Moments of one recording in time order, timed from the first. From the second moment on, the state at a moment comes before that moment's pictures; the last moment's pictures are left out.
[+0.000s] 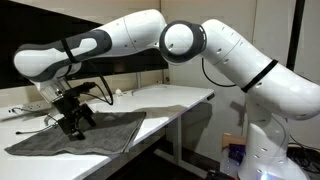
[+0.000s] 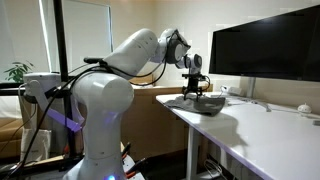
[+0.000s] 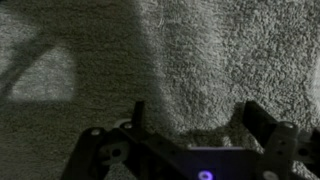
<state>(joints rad) 0.29 0.84 0.13 -1.00 -0.18 1.41 -0.03</state>
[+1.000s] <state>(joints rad) 0.28 0.85 0.13 -0.99 -0.17 1.28 -0.09</state>
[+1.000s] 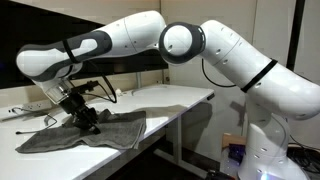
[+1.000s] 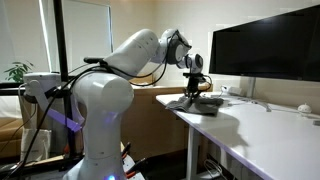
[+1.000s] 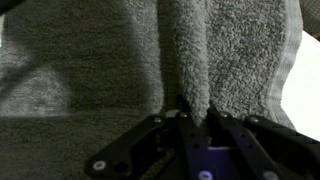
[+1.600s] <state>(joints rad) 0.22 0.83 0.07 -0.93 -0.18 1.28 -0.15</state>
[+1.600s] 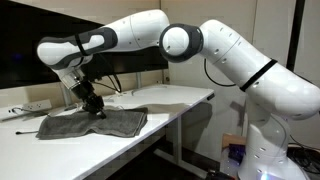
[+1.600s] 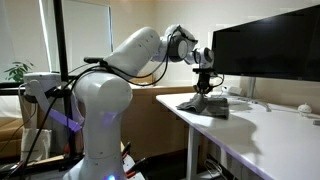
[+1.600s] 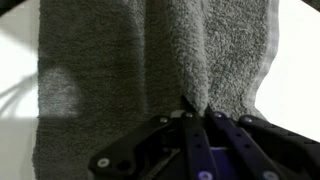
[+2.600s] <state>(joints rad) -0.01 0.69 -0.05 -1.11 -0.31 1.29 -0.44</state>
